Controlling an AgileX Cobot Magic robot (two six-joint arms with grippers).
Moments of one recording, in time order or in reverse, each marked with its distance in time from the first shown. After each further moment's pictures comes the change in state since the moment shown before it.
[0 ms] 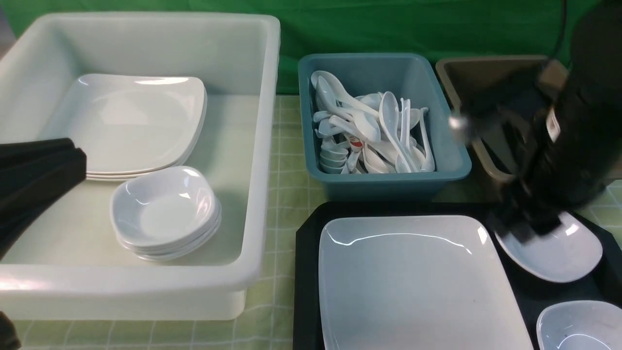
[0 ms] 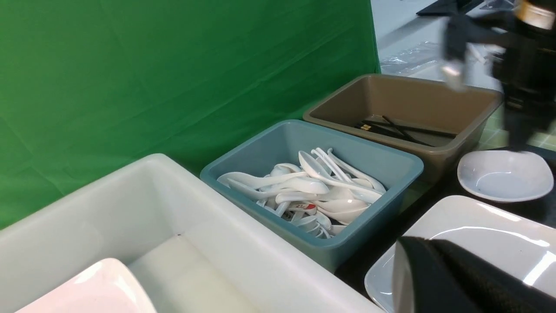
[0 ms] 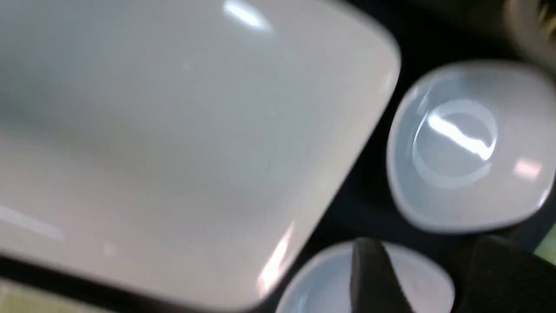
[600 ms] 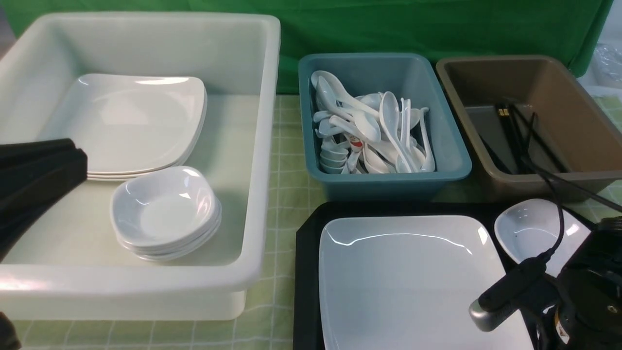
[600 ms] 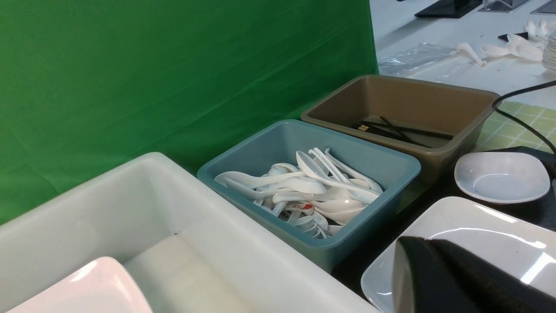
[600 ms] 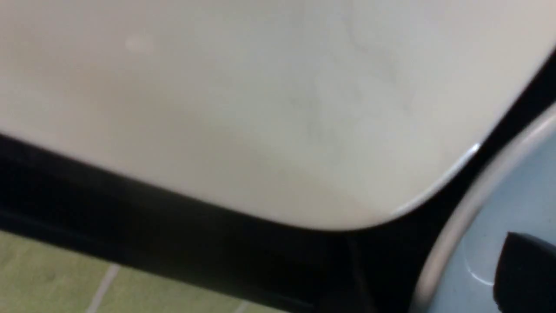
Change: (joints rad) right arm 0.061 0.001 0.589 -0.056 -0.328 0.171; left arm 0.000 0.000 0.000 -0.007 0.006 -0.003
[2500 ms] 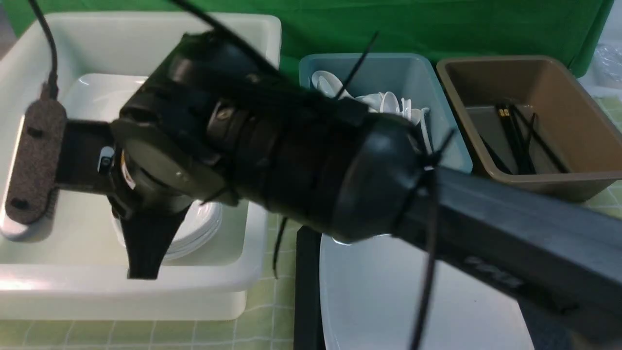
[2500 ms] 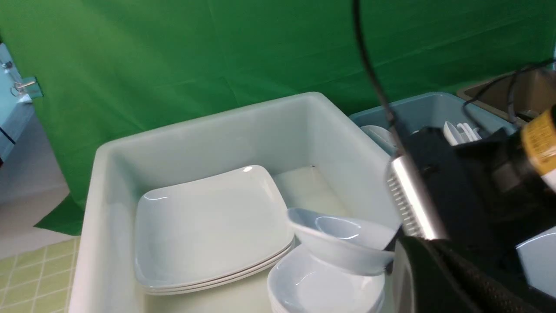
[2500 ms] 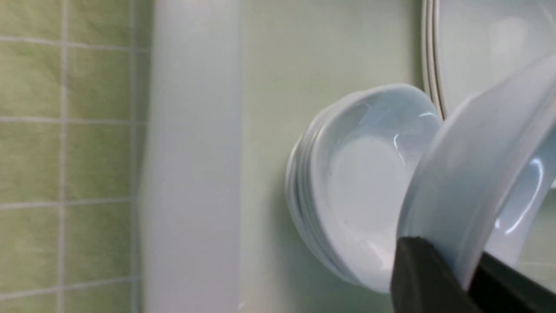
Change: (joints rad) right arm 0.531 0.658 -1.461 0.036 0.008 -0.646; left arm 0.000 -0.246 -0.113 0.668 0.308 -0.703
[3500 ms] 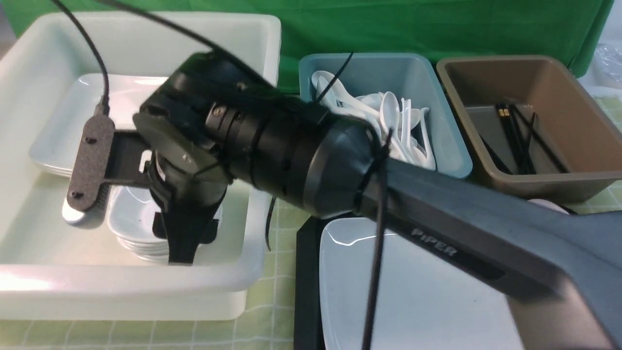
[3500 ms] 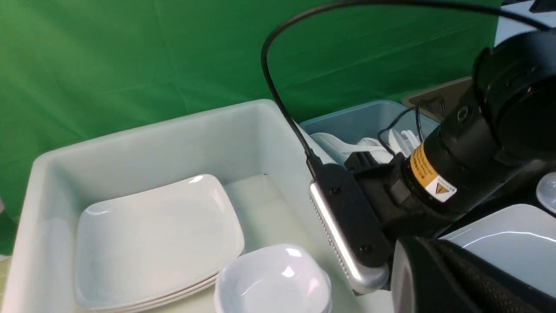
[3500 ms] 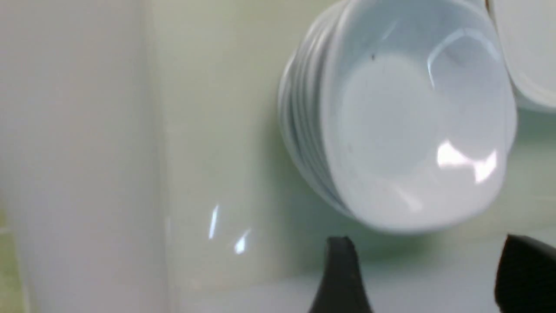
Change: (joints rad) right arm -0.060 0.028 -0.065 0.008 0.188 -0.014; left arm 0.000 0.003 0.000 -0.157 -0.026 0.090
